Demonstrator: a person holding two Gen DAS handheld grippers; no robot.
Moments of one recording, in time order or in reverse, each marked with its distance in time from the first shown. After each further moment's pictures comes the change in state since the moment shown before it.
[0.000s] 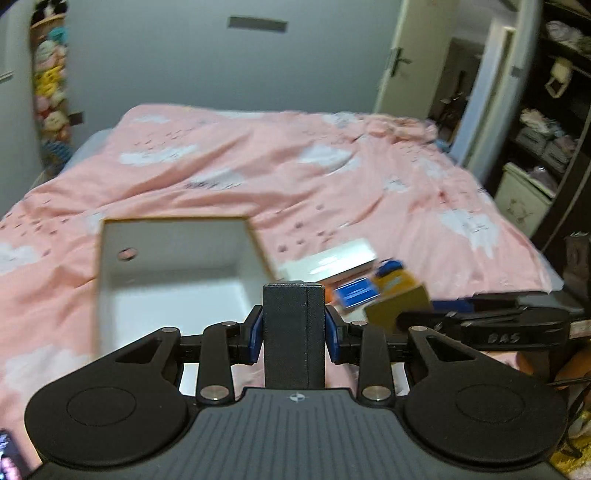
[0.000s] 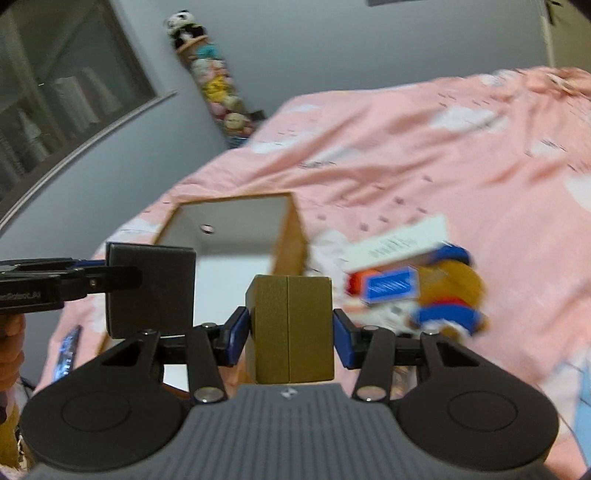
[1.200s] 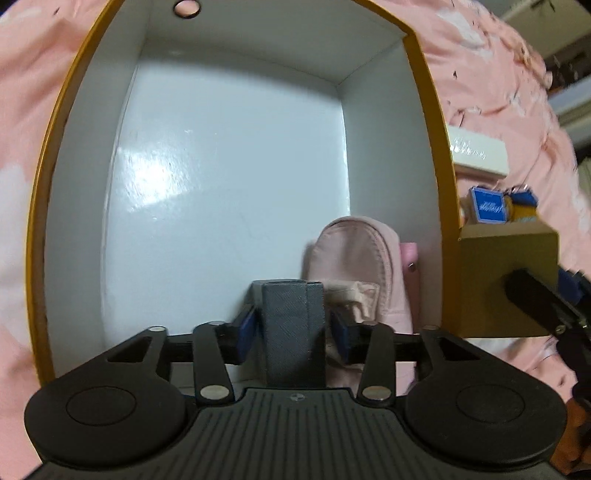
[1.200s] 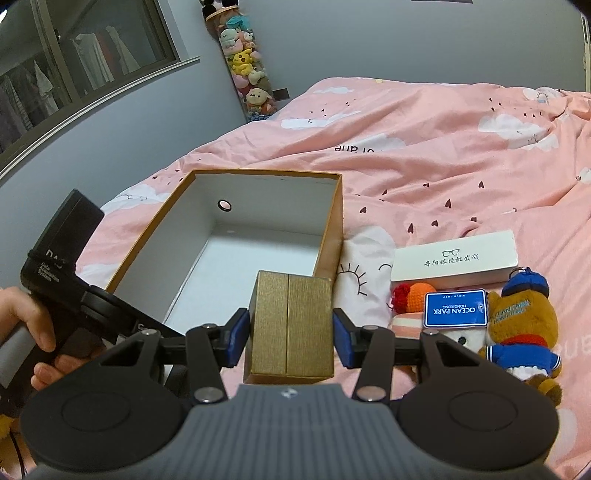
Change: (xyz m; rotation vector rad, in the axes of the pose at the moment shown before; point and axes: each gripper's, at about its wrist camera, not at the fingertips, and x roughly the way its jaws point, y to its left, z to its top) left arm 0.142 0.092 -0.041 -0.413 0.541 -0.013; right arm 0.079 0.036 0.003 -0.114 0.060 -0.011
